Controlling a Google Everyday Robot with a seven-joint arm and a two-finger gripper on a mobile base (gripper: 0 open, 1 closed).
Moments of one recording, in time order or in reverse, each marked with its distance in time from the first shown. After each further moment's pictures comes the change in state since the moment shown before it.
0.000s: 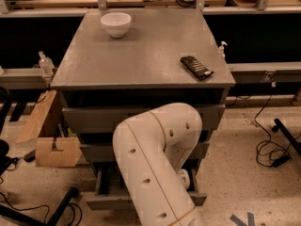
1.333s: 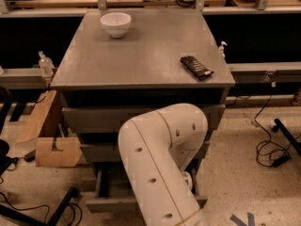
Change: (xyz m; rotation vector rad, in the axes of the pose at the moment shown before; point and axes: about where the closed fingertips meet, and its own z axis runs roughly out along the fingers) arm 0.004 0.010 -0.001 -0.003 -0.019 0.009
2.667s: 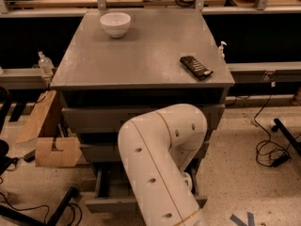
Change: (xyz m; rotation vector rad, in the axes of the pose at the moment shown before) arm 0.001 0.003 0.002 -0.006 0.001 0.000
